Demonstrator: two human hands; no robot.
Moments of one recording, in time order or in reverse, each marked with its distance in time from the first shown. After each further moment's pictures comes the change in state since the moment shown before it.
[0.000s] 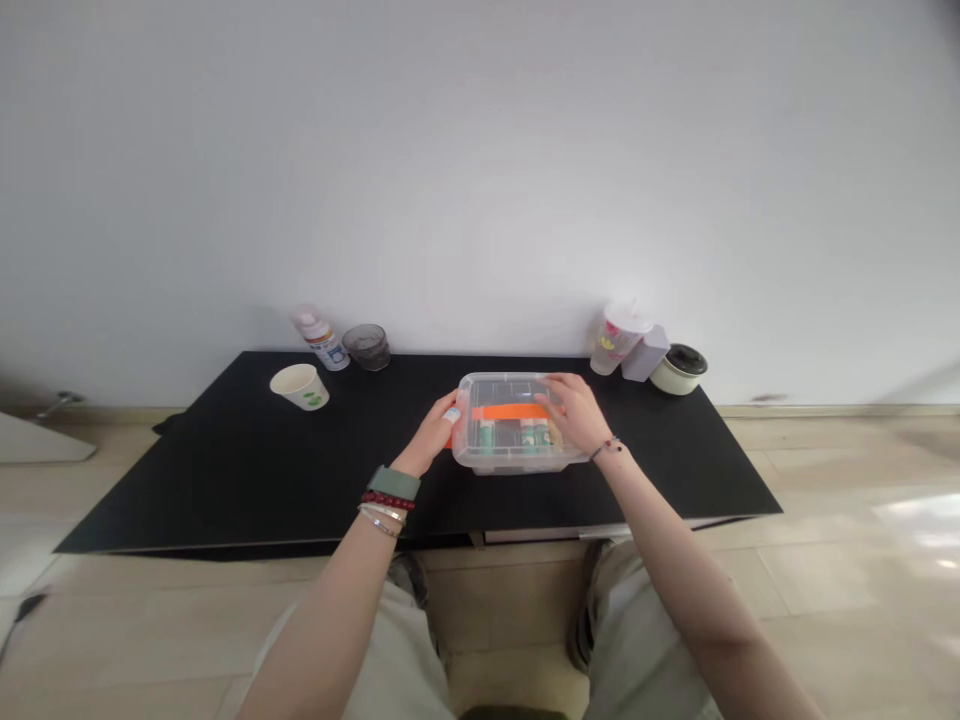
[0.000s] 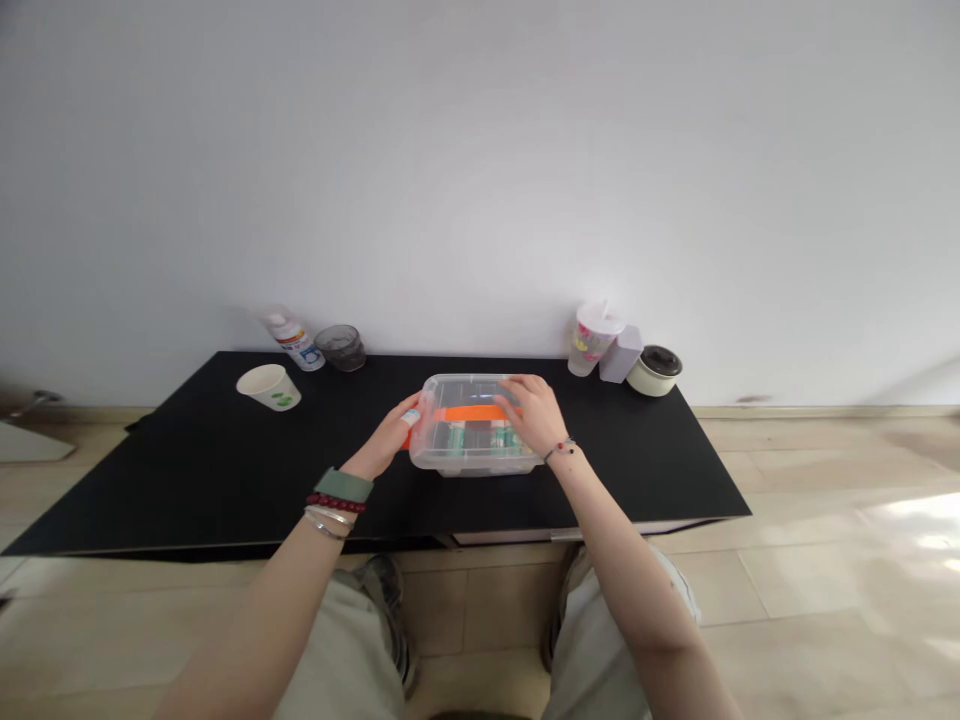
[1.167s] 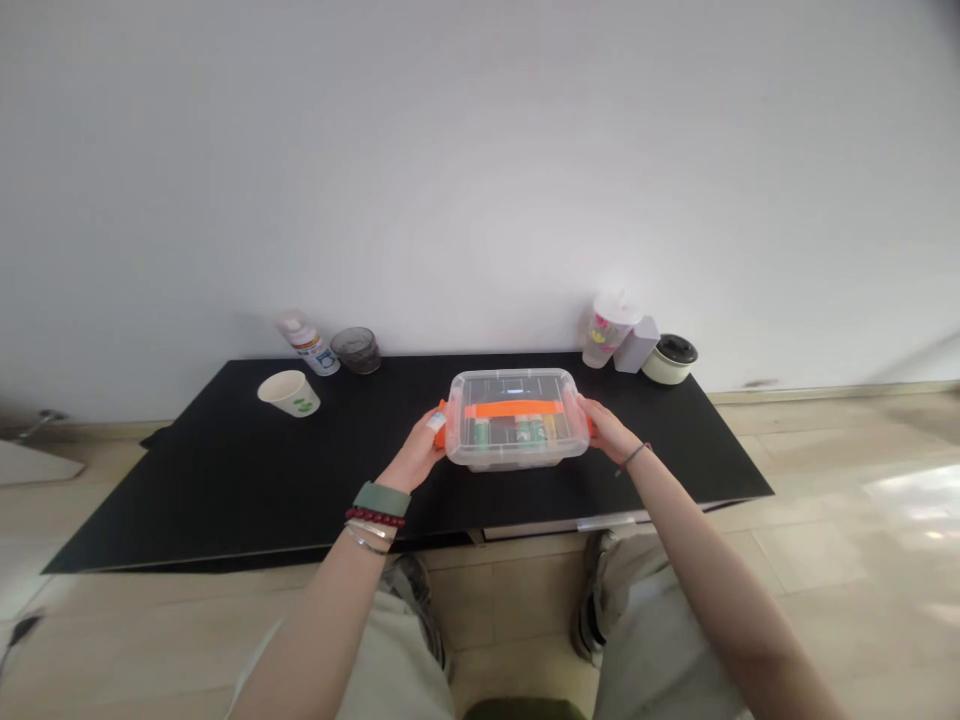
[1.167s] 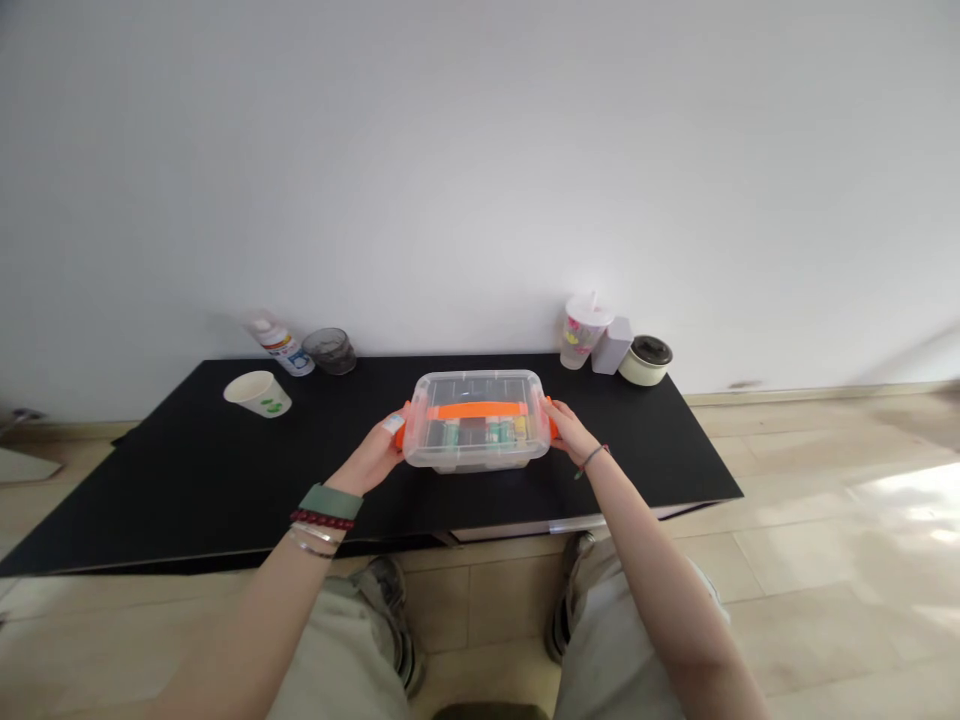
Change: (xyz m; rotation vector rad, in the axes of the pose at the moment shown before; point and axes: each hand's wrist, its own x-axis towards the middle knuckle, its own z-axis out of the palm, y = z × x) left_hand -0.025 0.016 0.008 -0.223 0.045 -0.348; right_hand -0.055 0.055 0.008 0.931 -0.007 0.880
